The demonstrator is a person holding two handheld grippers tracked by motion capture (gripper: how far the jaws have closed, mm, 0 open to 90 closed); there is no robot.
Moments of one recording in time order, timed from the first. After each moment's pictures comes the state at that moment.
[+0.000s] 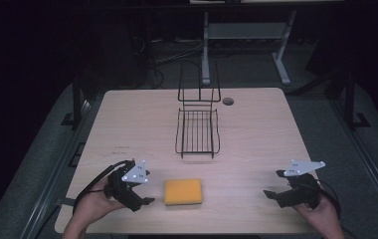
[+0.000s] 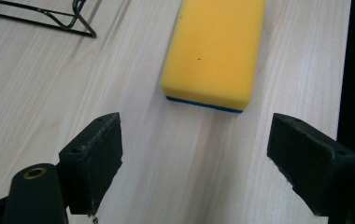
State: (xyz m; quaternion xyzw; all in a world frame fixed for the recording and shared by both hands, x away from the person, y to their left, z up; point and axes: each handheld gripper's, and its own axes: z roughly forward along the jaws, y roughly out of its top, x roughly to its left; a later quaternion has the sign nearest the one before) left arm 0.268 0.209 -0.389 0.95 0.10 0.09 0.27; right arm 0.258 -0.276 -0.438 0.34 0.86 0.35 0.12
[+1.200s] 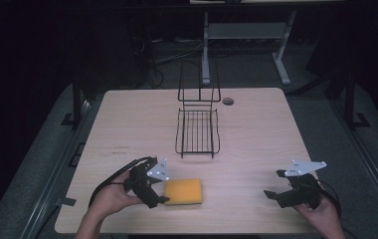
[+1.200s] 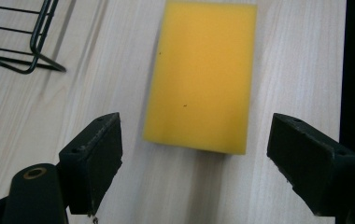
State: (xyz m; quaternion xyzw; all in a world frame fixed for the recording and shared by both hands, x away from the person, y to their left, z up) left arm 0.282 0.162 -0.392 0.97 0.06 0.06 0.24; right arm 0.257 -0.277 -0.436 0.34 0.86 0.36 0.12
